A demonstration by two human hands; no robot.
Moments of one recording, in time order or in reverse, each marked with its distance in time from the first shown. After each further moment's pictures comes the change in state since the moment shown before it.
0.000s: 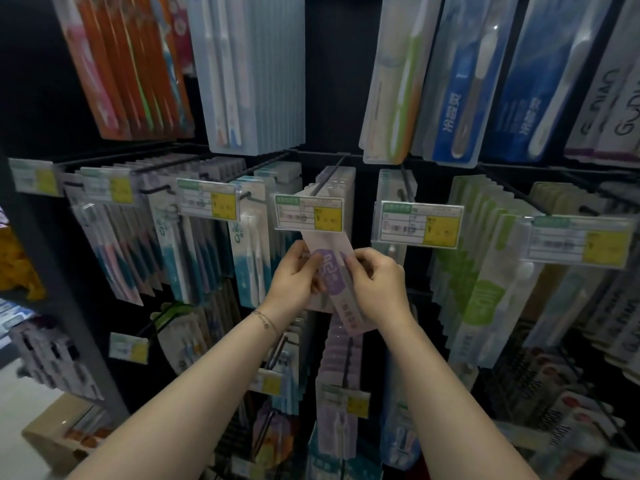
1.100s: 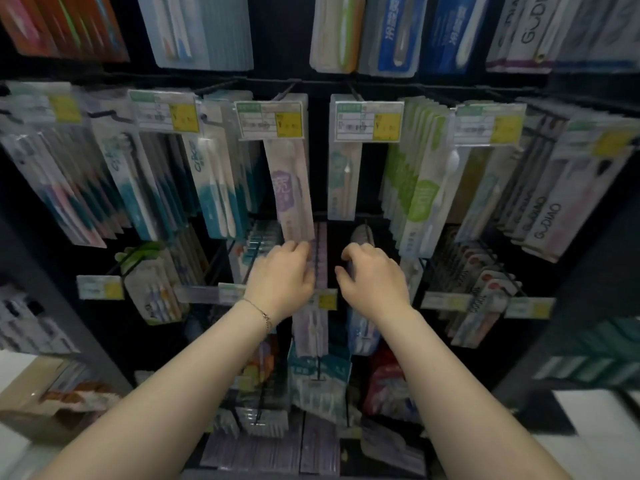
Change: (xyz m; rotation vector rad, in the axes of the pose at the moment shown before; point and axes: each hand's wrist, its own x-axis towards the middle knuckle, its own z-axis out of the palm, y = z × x) left_hand -0.105 -0.021 0.005 1.192 -0.276 0.316; right_hand -0.126 0.025 -0.034 -0.763 -0.105 -0.075
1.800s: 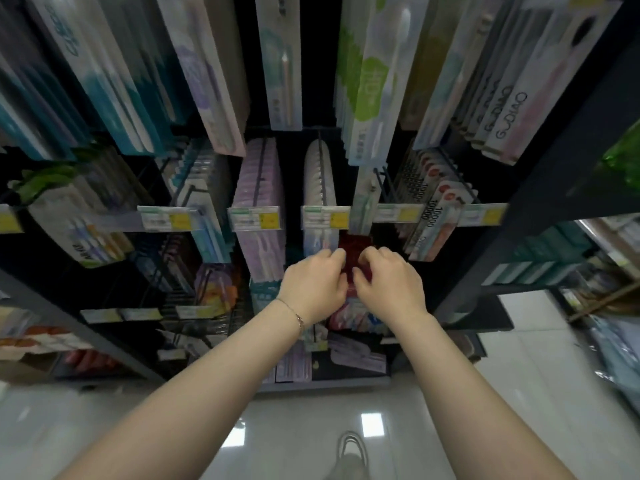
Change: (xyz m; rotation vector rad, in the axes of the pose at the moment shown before) left_hand -0.066 0.111 0.109 -0.155 -0.302 0.107; right_hand -0.129 0.096 0.029 -0.074 -0.129 0.225
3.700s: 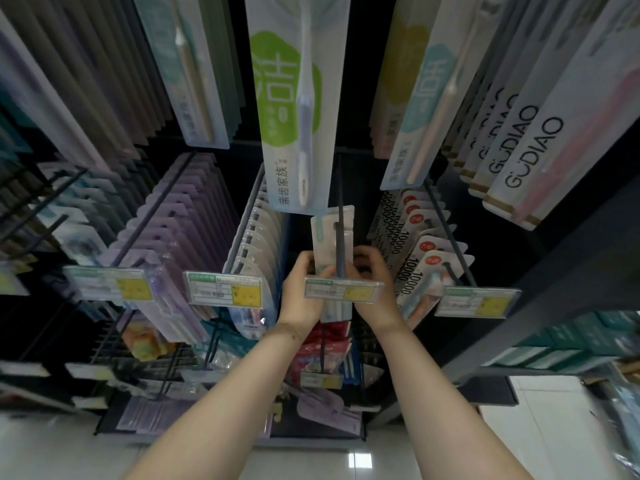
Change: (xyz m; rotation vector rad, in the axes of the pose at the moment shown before) left_hand 0.187 -0.006 0.157 -0.921 0.354 -0.382; right_hand 0.150 0.133 0.078 1.090 -0.055 0.223
